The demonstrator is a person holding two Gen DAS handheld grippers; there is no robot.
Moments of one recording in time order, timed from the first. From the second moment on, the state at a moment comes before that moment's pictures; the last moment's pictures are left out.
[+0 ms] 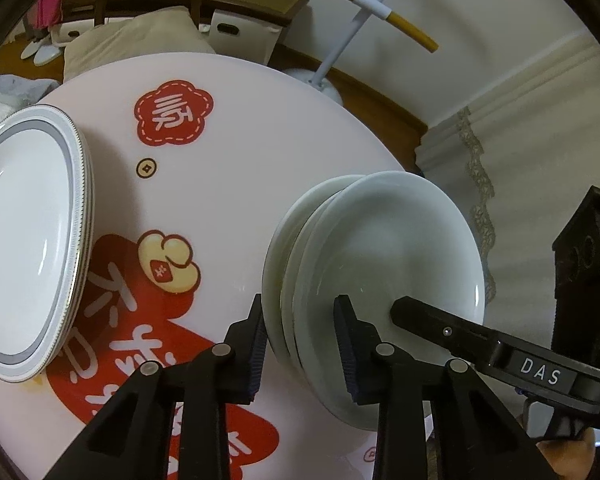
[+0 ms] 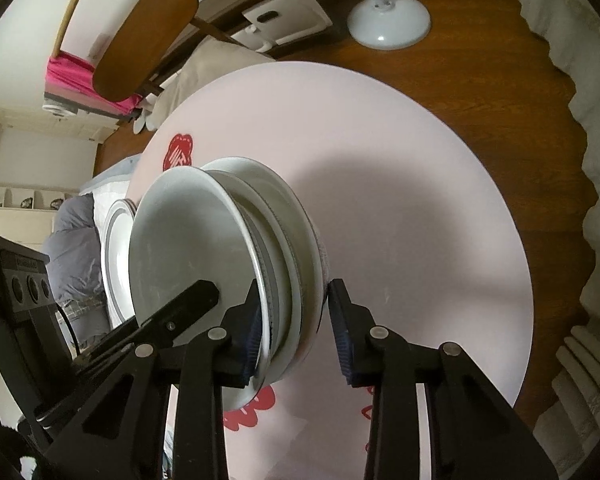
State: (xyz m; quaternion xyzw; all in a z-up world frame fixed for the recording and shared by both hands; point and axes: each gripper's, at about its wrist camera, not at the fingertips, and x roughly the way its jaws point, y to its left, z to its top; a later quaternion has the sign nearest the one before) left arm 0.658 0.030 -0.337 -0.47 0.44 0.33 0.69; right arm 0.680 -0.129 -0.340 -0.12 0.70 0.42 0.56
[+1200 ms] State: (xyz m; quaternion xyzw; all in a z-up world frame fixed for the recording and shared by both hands) left arm 0.417 0.076 -0.252 -0.47 0.38 0.40 0.69; right arm 0.494 -0.013 -0.302 -0.15 0.66 0.50 0.54
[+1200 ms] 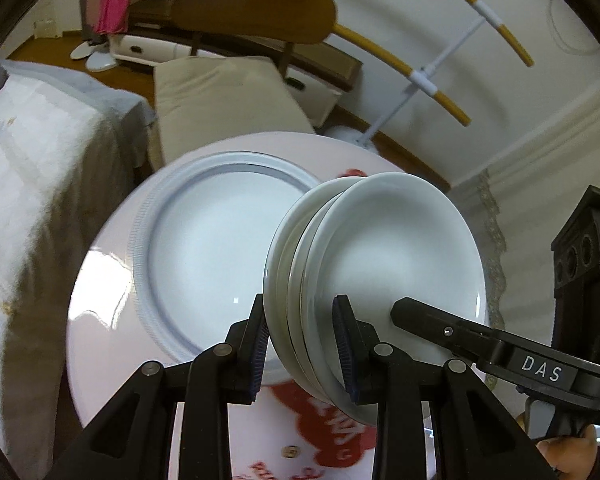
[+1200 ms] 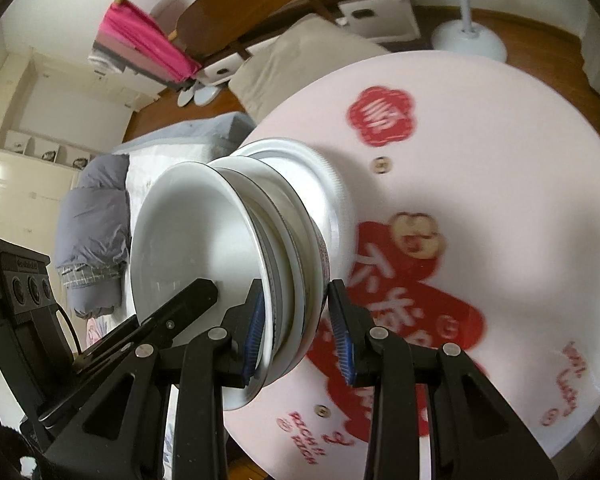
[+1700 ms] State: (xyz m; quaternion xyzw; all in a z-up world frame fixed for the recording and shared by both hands) left arm 0.393 0.114 -0.262 -0.48 0.40 0.39 0.68; right arm 0.468 0.022 -0.328 -0.17 0.67 0.48 0.54
